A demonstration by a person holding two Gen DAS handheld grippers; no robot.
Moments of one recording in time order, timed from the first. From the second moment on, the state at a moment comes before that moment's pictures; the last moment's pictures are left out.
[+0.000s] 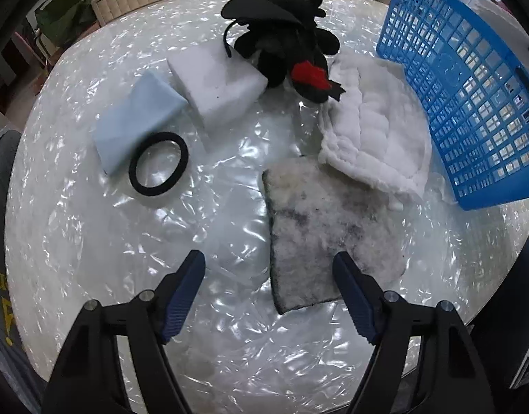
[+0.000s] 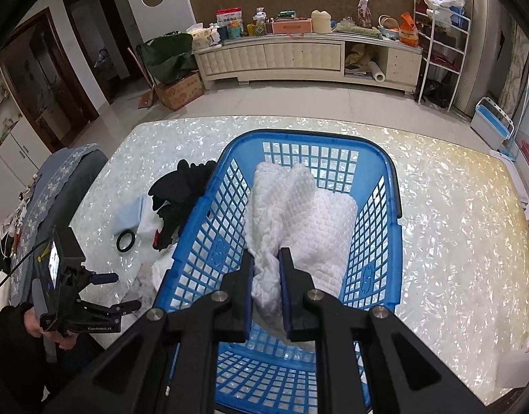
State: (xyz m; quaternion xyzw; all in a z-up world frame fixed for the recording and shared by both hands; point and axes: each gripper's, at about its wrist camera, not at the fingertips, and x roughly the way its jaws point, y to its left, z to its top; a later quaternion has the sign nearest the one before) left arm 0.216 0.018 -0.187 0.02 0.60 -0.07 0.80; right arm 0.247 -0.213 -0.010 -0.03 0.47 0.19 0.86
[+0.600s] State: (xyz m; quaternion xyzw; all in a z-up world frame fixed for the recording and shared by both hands) left arm 0.217 -0.031 -0.179 0.01 0.60 -0.10 0.79; right arm 0.255 -0.209 -0.064 -0.12 0.54 0.16 0.82
